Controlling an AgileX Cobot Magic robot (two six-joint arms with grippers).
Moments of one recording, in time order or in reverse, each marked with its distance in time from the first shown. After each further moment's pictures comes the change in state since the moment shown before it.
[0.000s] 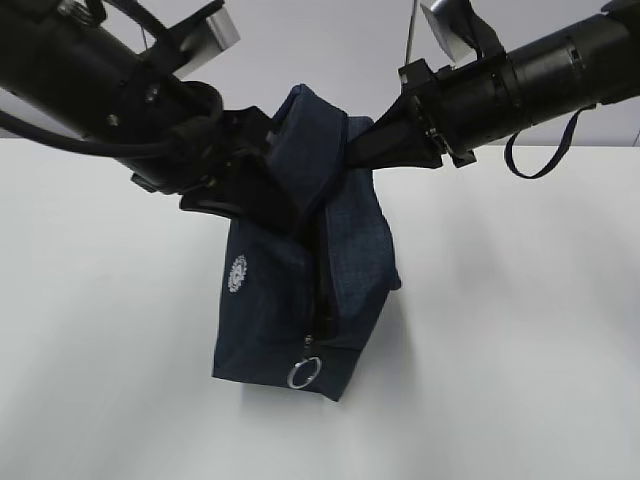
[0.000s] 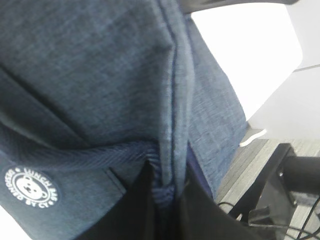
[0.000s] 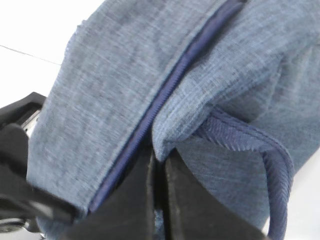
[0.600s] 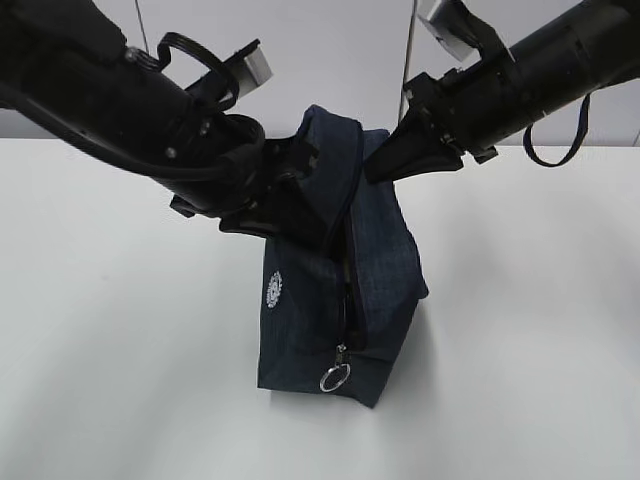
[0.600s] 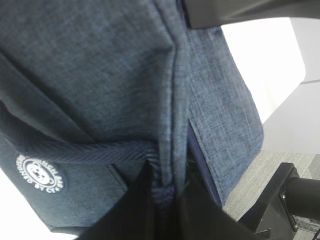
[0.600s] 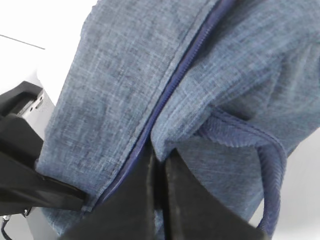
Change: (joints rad) left arm -0.031 0.092 0.000 -0.061 -0.088 0.000; right arm 0.000 0.009 -0.076 -0.216 0.015 0.122
